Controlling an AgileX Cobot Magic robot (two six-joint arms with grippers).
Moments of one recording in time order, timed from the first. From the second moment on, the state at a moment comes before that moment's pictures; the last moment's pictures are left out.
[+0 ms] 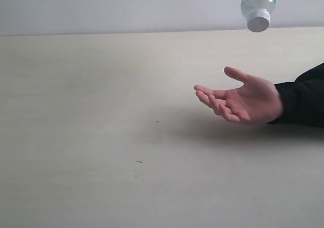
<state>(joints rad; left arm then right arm) -0.07 0.01 0.00 0.06 0.13 -0.19 0.10 2.07 -1.99 0.18 1.04 0.25</state>
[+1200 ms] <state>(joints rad) -0.07 0.01 0.00 0.06 0.13 -0.19 0.21 1.60 -1.24 0.28 1.02 -0.12</state>
